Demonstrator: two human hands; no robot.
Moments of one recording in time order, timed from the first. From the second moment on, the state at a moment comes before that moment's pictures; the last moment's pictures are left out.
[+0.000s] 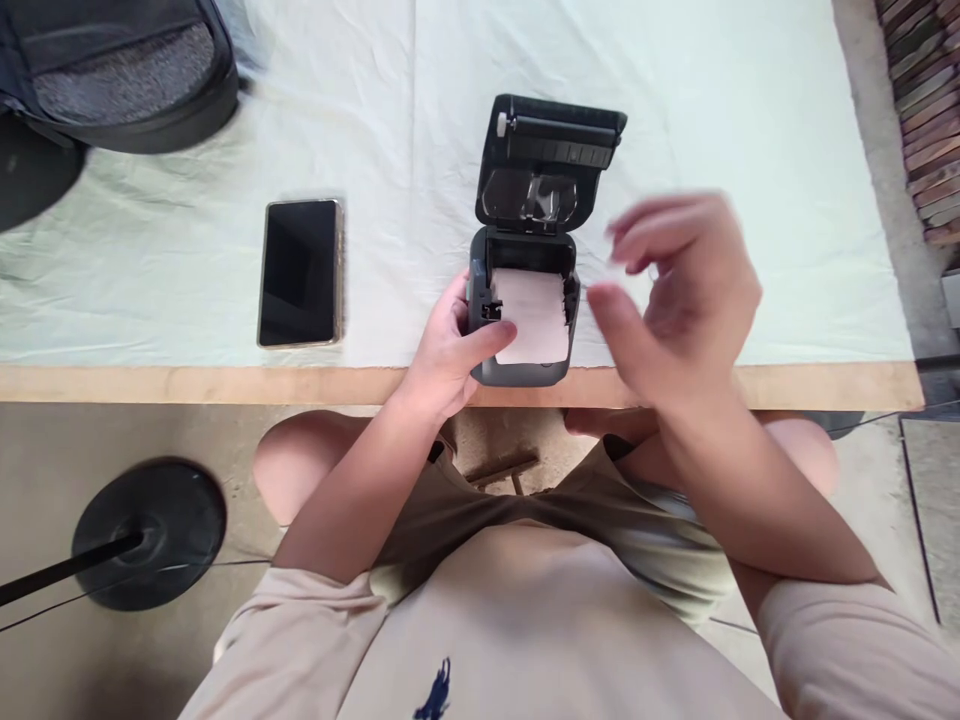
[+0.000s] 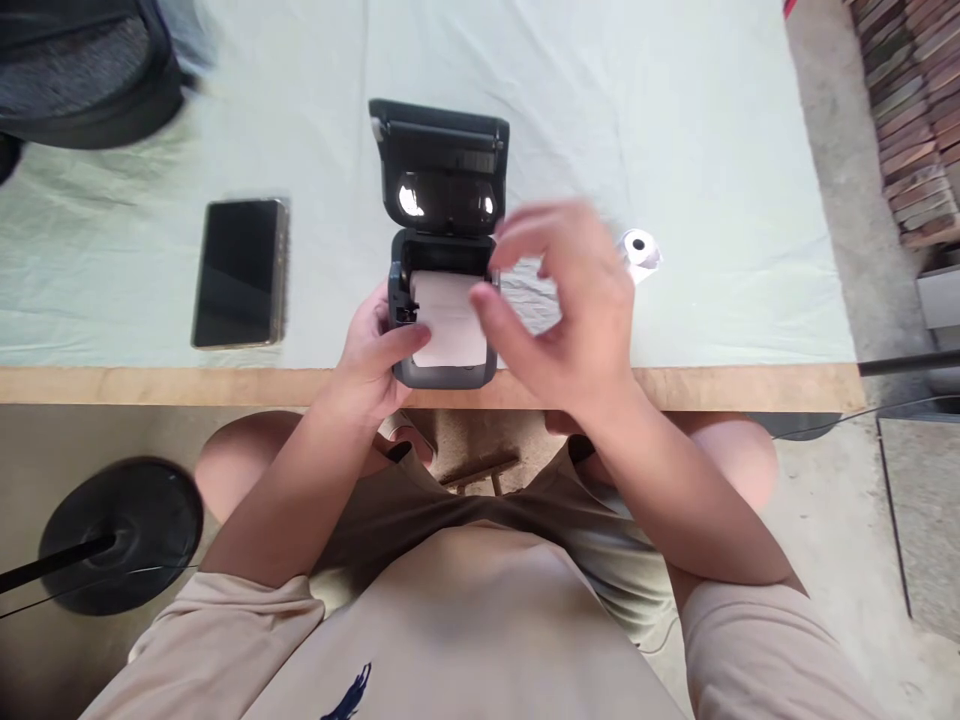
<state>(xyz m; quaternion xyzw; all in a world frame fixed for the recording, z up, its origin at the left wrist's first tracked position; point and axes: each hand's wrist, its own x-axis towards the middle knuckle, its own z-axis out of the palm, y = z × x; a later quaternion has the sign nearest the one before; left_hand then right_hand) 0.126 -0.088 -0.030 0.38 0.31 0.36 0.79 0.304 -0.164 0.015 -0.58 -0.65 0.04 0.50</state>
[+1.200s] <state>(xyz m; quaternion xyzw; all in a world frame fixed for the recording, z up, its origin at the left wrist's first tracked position) 0.135 -0.083 -0.023 0.27 0.33 0.42 0.80 0.329 -0.166 -0.010 -0.54 -0.57 0.37 0.49</state>
